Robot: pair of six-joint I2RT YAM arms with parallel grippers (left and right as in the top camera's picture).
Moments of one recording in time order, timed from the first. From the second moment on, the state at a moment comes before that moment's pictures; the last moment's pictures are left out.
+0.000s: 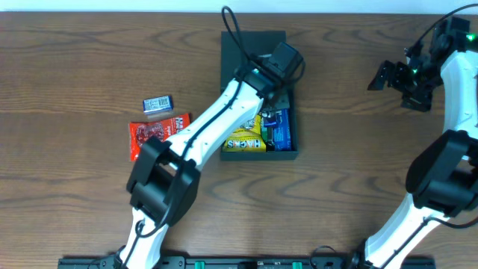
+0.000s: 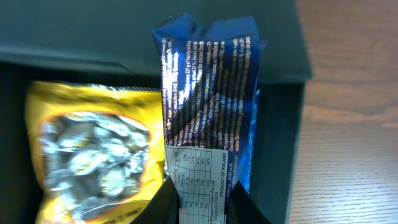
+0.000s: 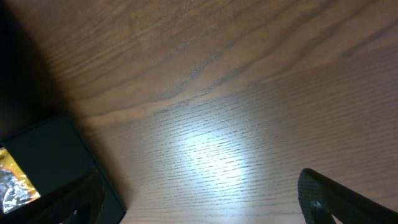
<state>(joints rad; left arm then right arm) -0.69 2.13 1.87 -0.92 -0.06 -0.77 -0.31 2.07 1.89 -1.29 -0.24 0.11</state>
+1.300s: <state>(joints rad) -0.70 2.24 1.87 -0.95 0.02 -0.71 -0.31 2.07 1.89 -1.27 -0.24 0.11</state>
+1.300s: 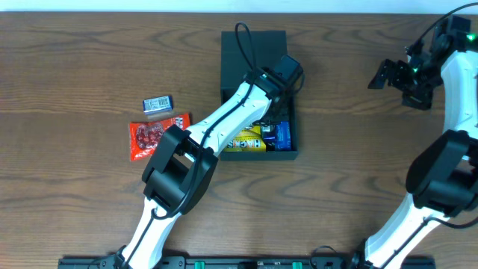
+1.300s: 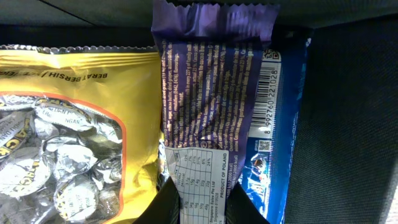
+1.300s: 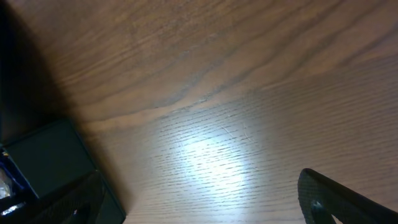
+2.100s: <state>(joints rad) -0.70 2.18 2.07 -1.09 -0.05 -0.58 -0.32 2.07 1.89 -1.27 -0.24 0.11</state>
